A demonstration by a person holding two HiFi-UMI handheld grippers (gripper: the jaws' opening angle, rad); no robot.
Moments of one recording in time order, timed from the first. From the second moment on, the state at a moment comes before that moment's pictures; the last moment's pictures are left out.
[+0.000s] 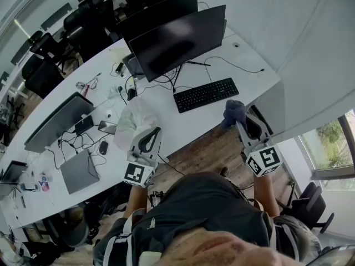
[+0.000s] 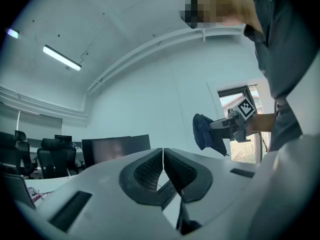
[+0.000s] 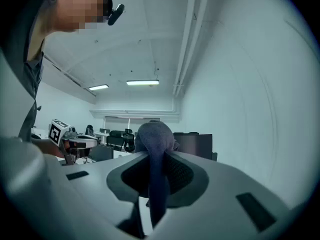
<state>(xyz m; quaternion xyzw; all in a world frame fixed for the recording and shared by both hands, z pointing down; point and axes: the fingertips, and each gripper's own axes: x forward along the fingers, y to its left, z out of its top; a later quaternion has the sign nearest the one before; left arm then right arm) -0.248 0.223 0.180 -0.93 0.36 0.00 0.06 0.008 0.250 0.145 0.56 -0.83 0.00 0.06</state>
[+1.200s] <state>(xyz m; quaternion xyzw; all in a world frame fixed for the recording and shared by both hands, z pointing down) -0.077 0.201 0.123 -0.93 0.37 -0.01 0.09 0.131 0.220 0.125 0.49 -0.87 -0.01 0.04</state>
